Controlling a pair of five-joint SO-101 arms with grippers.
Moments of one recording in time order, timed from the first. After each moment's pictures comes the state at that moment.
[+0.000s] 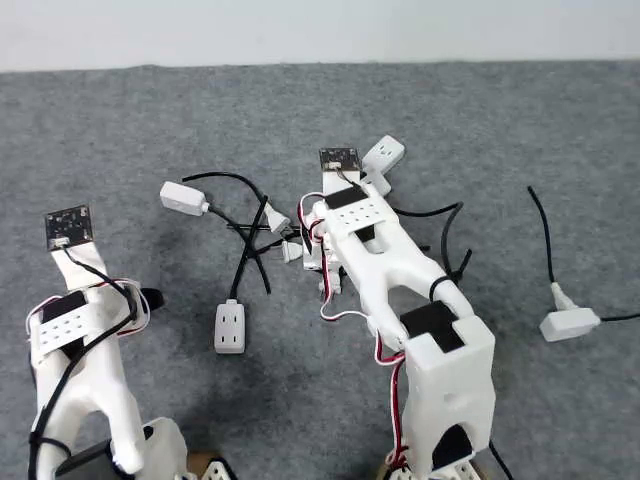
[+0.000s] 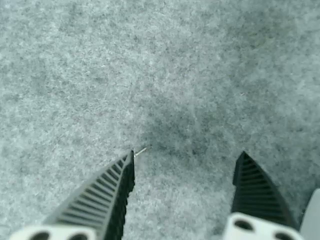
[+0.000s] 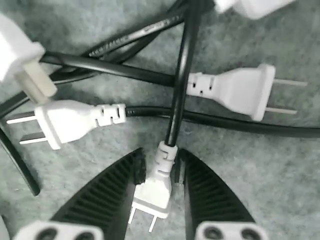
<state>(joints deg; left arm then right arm) -30.6 -22.5 59.2 46.9 -4.6 -25.1 26.6 1.6 64.2 -20.4</state>
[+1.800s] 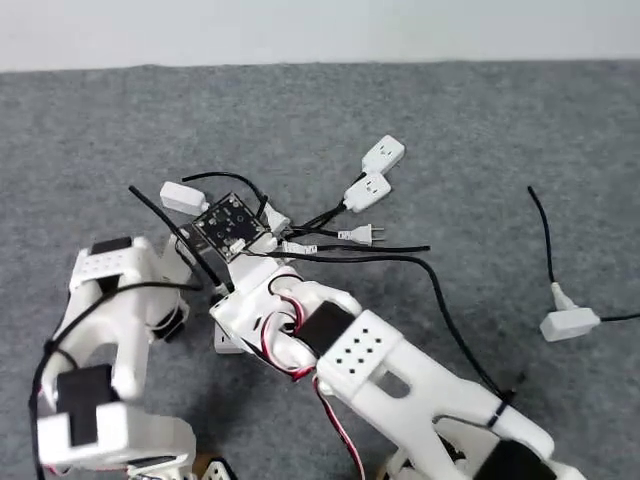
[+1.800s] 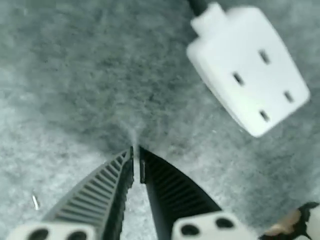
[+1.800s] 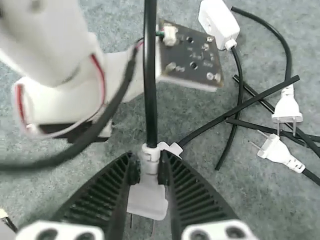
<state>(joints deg) -16.3 0.1 41.5 71.5 -47.3 -52.5 -24.0 40.0 38.5 -6.8</state>
